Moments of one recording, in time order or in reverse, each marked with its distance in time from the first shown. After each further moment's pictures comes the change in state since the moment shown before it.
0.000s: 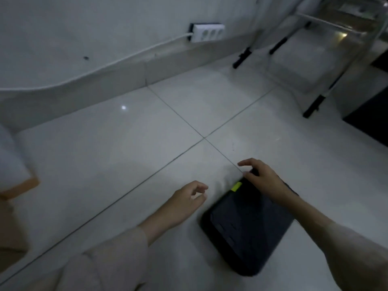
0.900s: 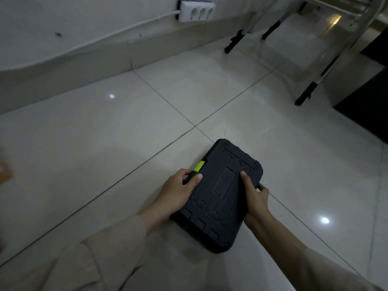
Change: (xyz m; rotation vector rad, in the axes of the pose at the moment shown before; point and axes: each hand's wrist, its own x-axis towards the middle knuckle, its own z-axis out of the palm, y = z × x) left_hand 0.019 -0.004 0.014 -0.079 0.146 -0.107; right_hand -0.047 -0.004 0.057 1.075 0.425 0.702
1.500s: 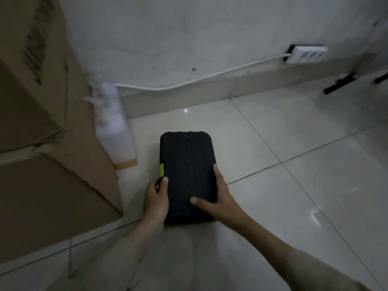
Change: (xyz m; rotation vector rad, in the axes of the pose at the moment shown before) left_hand -0.061 -0.091 -0.157 -0.531 0.815 -0.273; right_hand -0.081 0.054 0.178 -0.844 -1.094 -0.564
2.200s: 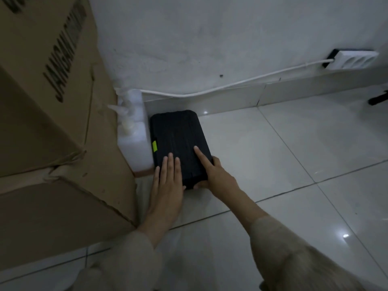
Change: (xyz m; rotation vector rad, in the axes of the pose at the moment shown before) left_hand 0.053 0.010 -0.015 1.384 0.188 0.760; right_hand 0.116 -0.045 0.023 -0.643 -0.080 -0.106
